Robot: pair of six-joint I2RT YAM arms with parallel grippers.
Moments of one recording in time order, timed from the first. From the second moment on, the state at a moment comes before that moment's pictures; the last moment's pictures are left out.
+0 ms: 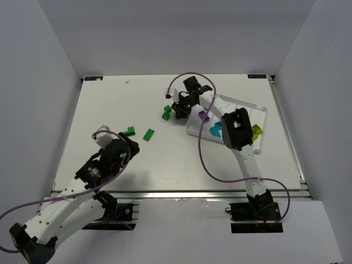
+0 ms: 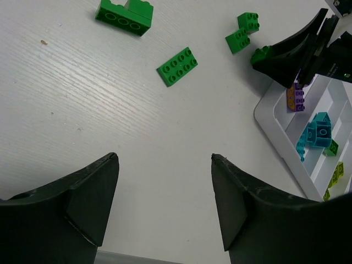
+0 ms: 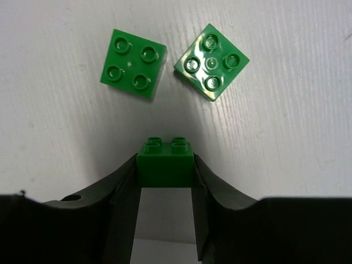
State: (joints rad) left arm -0.67 0.67 0.65 -0.66 -0.56 -1.07; right arm 0.51 2.51 2.19 -0.71 -0.54 -0.75
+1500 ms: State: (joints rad) left arm -0.32 1.10 0.75 -0.46 -0.14 -0.78; right arm 0.03 1.86 1.39 -0.84 -0.39 -0.65
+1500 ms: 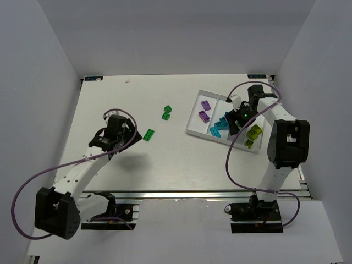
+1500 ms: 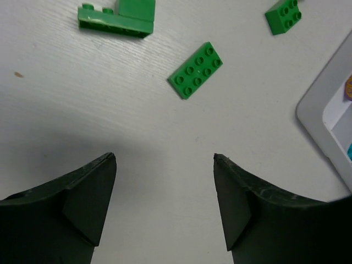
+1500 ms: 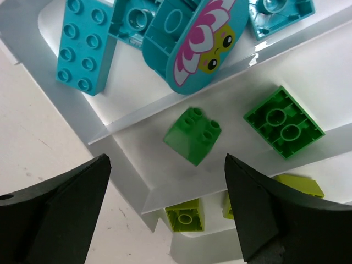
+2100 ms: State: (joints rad) left arm -0.24 1.69 1.21 -0.58 -0.23 -0.37; right arm 0.01 1.60 1.39 -0.95 -0.70 -0.88
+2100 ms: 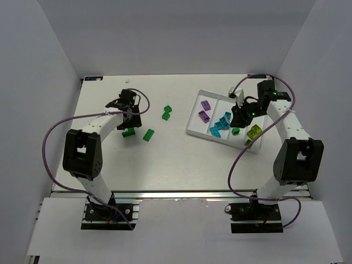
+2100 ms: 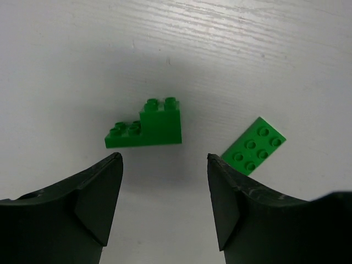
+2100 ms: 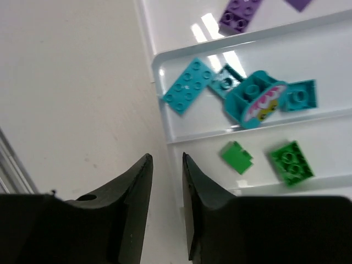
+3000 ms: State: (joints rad) left arm -0.22 1.94 1.33 -0.61 -0.24 -0.31; right arm 0.01 1.53 1.30 -0.97 -0.84 -0.86
